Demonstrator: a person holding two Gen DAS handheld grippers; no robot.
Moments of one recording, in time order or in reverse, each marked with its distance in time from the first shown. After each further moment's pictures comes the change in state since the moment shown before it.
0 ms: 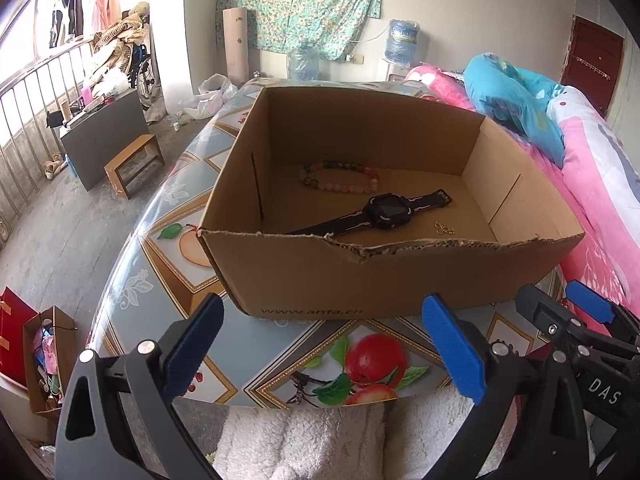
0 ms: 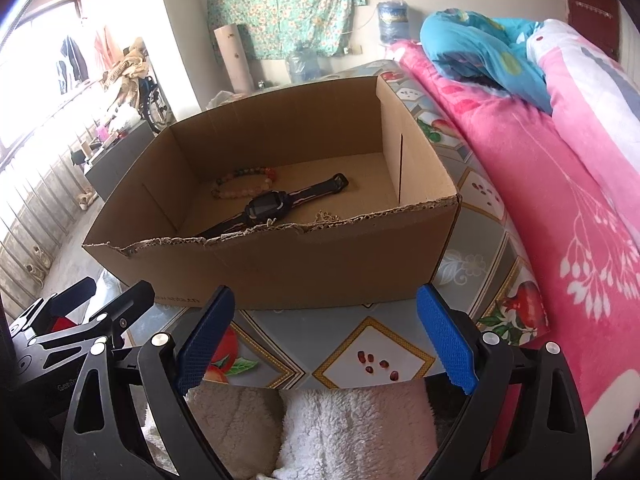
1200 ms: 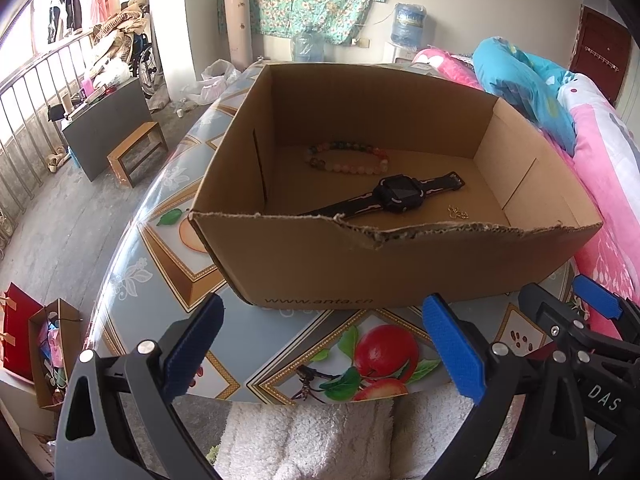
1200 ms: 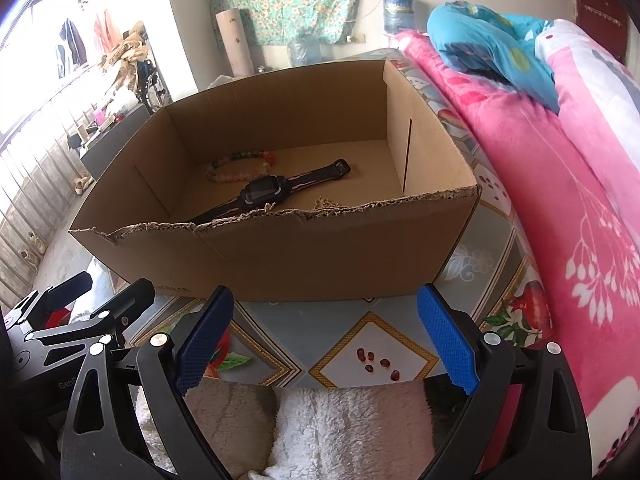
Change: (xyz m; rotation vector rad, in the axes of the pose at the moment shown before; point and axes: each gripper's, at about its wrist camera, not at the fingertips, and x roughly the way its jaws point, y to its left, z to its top) left arm 0.015 0.000 -0.002 0.002 0.060 0.027; right arm 0.014 0.006 0.001 -0.029 0.048 -0.021
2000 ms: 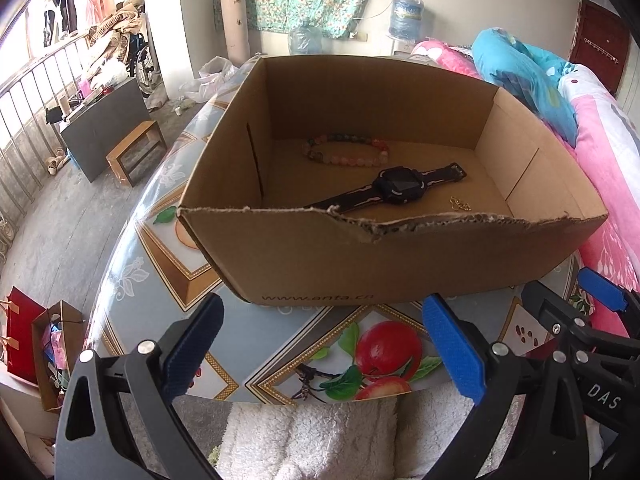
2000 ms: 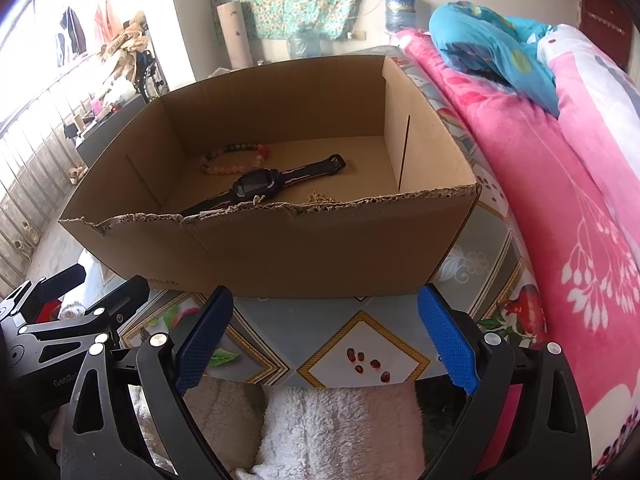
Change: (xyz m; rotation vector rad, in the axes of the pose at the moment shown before) left arm 0.007 -0.005 -0.002 0.015 0.022 0.010; right arm 0.005 -0.004 0.001 -0.037 0.023 -0.022
